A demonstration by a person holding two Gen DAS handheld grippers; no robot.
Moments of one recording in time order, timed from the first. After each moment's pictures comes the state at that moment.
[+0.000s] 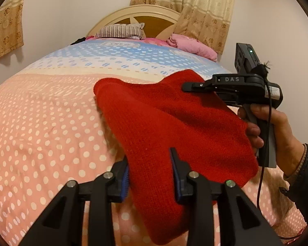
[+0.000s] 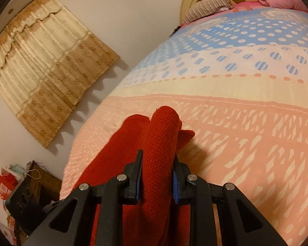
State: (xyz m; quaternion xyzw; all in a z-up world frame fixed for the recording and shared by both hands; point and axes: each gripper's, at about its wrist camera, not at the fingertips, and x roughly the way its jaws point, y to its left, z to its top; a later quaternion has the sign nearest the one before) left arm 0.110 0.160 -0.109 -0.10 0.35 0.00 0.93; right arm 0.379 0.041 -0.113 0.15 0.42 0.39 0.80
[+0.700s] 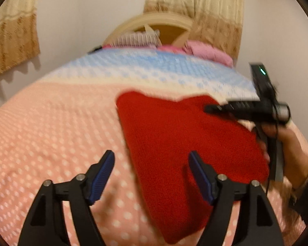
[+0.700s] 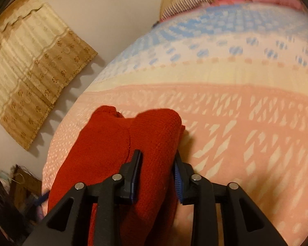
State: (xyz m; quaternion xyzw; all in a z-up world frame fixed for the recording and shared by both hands) left arm 0.100 0.174 -0.087 -0.08 0.31 0.07 0.95; right arm 0.370 0.026 -0.123 0.11 0.42 0.33 0.84
